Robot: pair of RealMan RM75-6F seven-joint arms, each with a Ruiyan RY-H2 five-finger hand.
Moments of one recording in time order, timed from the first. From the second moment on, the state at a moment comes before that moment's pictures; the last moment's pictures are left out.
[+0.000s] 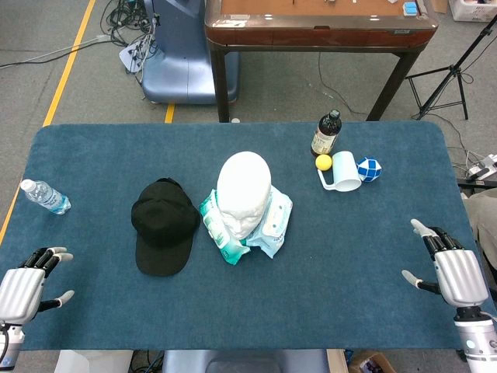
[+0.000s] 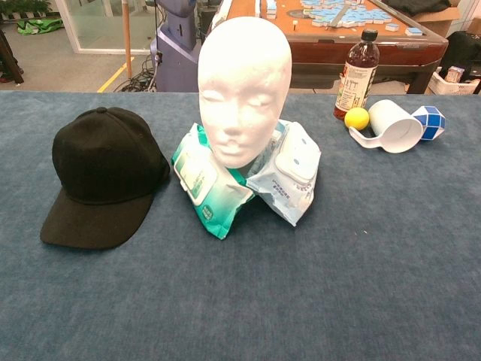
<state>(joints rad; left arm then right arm) -0.09 -1.16 -0.01 -1.56 1.55 1.50 0.05 0.09 -1.17 0.06 -1.55 -1.57 1.52 -0.01</state>
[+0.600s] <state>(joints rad) -0.10 -1.20 0.01 -1.55 1.66 1.53 0.09 0.09 -1.15 0.05 -1.57 -1.57 1.51 -0.02</state>
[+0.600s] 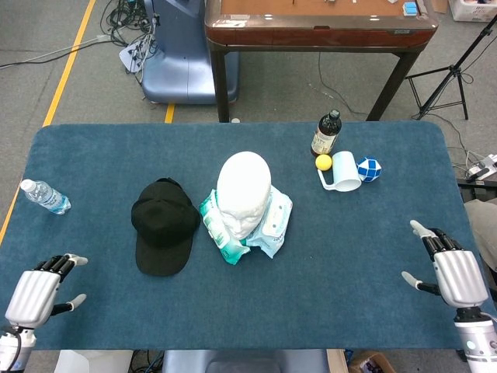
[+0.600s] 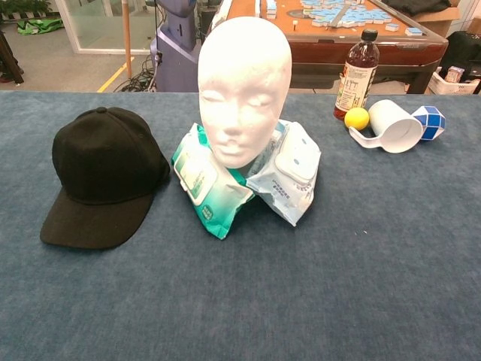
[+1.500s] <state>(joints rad) -0.27 -1.44 -0.03 -1.54 1.67 1.31 0.35 0.09 -1.12 0.06 -1.57 -1.55 1.49 0.04</state>
